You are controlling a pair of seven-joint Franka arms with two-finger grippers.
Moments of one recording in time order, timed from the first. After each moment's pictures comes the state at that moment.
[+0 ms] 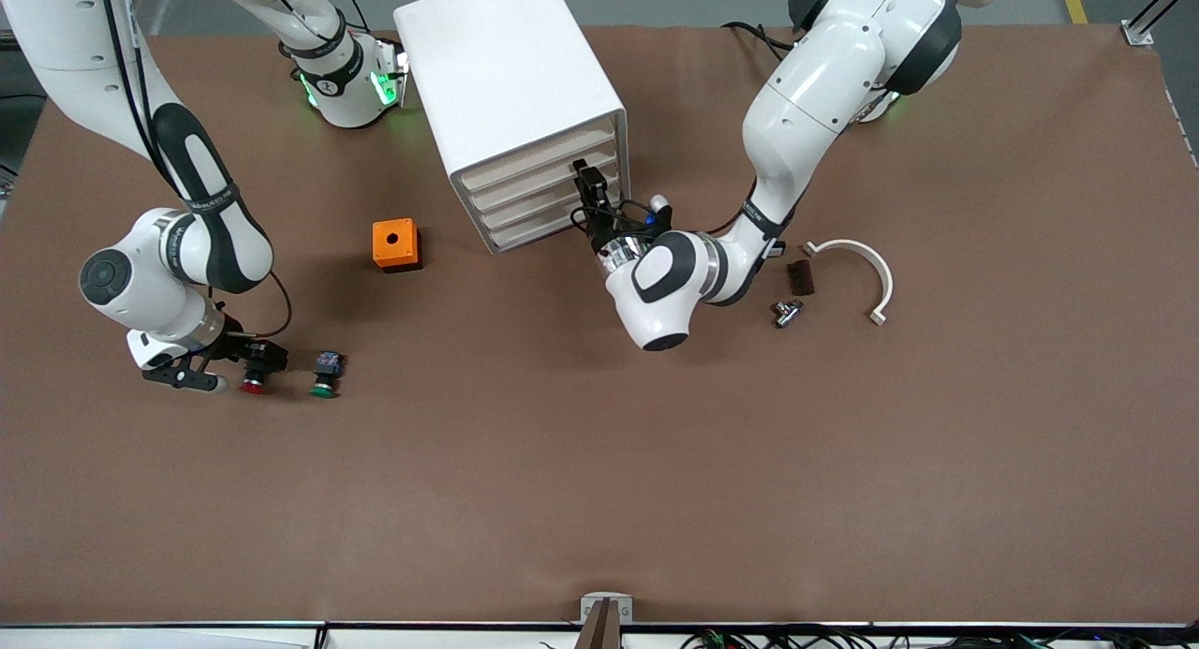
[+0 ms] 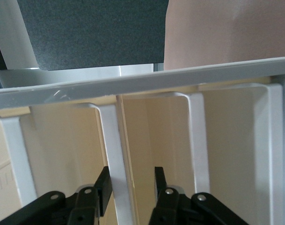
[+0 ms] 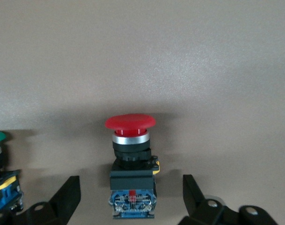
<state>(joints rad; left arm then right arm) -0.59 0.98 -0.17 -1.35 -1.01 1.39 -2.27 -0.07 0.48 -0.09 -2.14 0.12 2.66 -0.07</state>
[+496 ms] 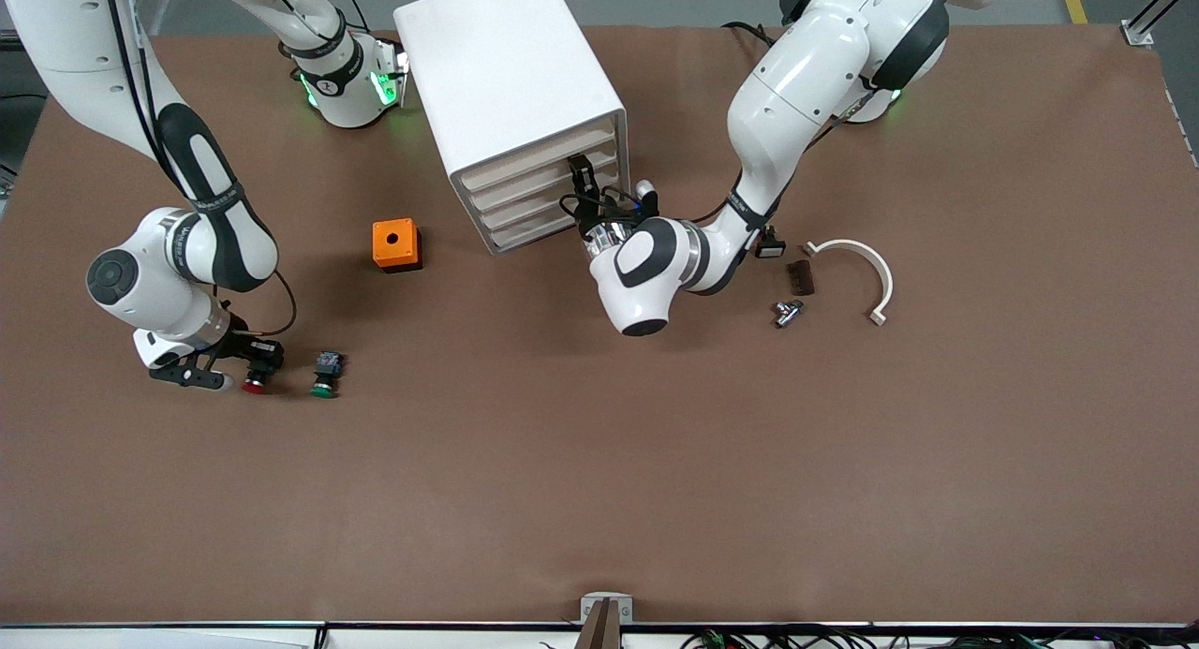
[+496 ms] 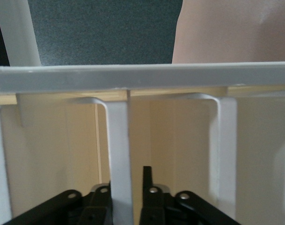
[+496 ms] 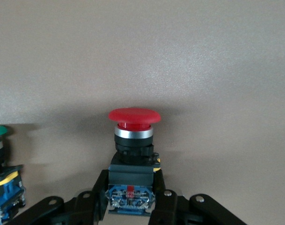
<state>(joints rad) -0.64 0.98 -0.17 -1.35 -1.01 1.39 -2.37 -0.06 0.48 -0.09 -2.15 0.12 2.66 -0.06</state>
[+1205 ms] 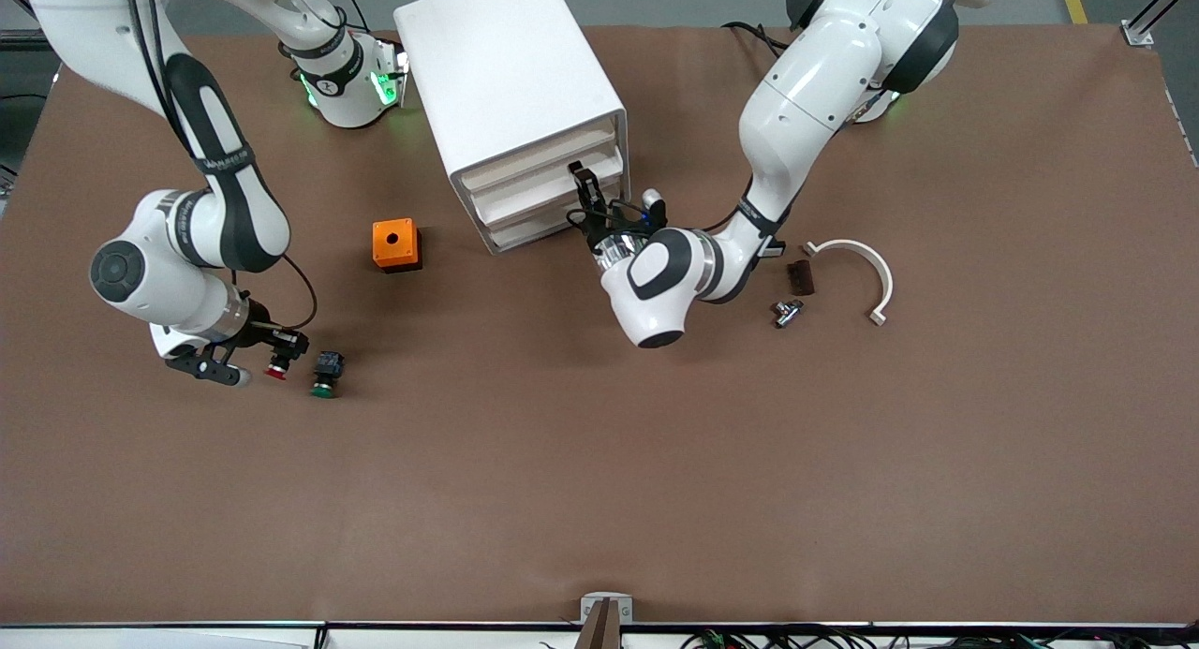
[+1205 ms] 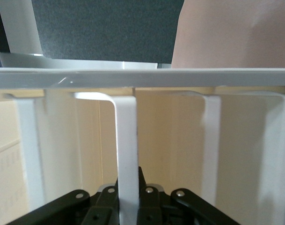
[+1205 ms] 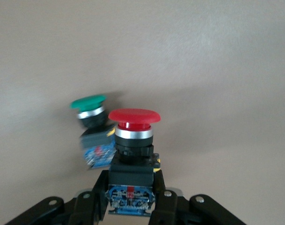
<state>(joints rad) -0.58 0.98 -0.16 -1.34 -1.02 1.39 -2.39 0.07 0.30 -0.09 -2.12 0.13 2.35 0.21</state>
